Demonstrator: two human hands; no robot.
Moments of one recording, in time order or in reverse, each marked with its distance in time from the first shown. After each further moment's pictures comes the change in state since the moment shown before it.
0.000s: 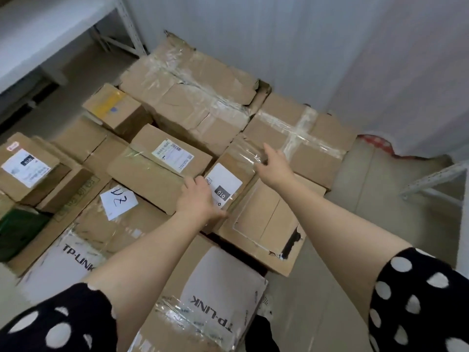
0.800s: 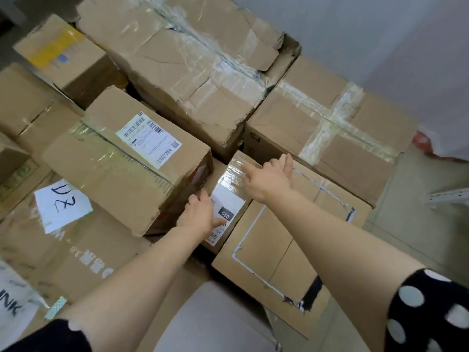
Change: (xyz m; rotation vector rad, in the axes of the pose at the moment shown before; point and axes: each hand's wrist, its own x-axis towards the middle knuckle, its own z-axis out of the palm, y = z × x) left_hand 0.156 -0.028 0.143 -0.121 -0.288 -0.090; right_hand 0.146 0.061 0.125 -0.824 -0.229 -0.113
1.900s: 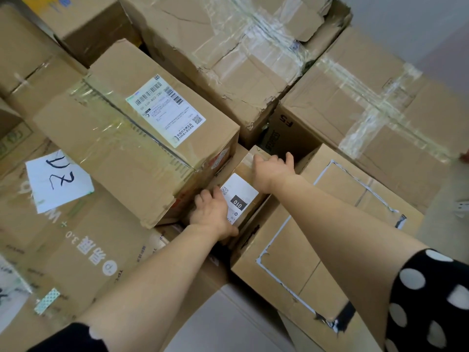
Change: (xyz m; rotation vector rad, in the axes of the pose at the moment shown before) left_hand 0.038 -0.033 0.038 0.067 -0.066 -0.014; right_hand 0.057 -0.044 0.040 -0.134 -0.238 -0.002
